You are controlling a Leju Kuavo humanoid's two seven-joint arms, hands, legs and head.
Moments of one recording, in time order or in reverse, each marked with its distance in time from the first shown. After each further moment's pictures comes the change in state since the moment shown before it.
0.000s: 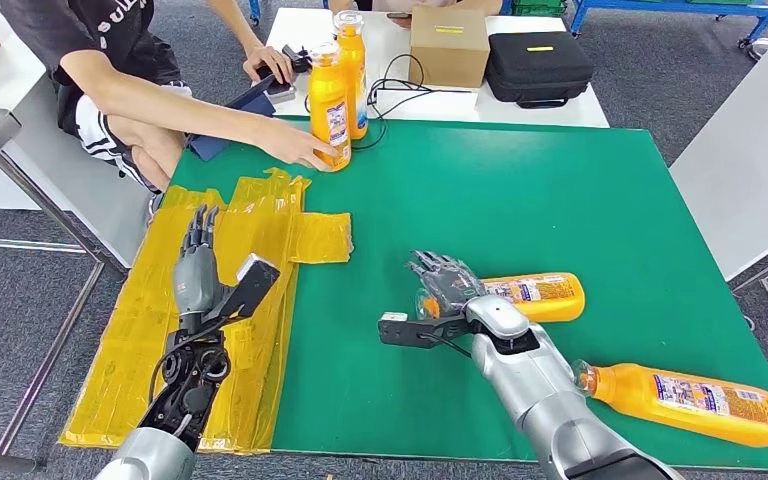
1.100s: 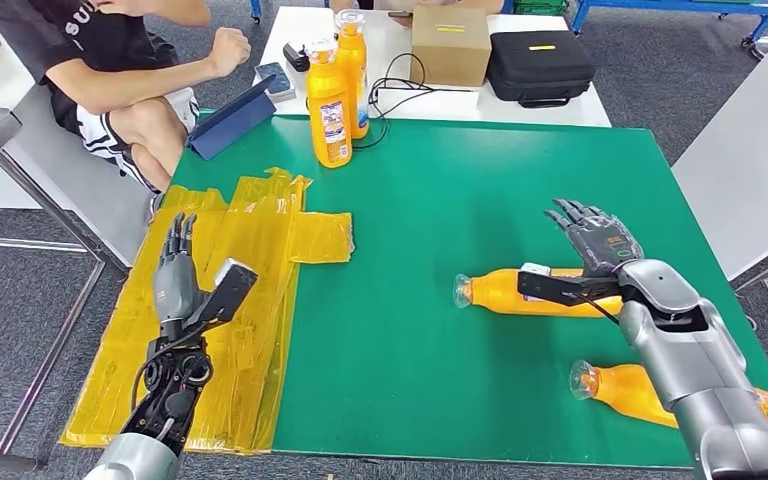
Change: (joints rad) left arm 0.019 0.049 0.021 -0.005 0.058 -0.001 -0.016; right arm 0.018 -0.489 -0.018 -0.296 -0.223 0.064 -0.002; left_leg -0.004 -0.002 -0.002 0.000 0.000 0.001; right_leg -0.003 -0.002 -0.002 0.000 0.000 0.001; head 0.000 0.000
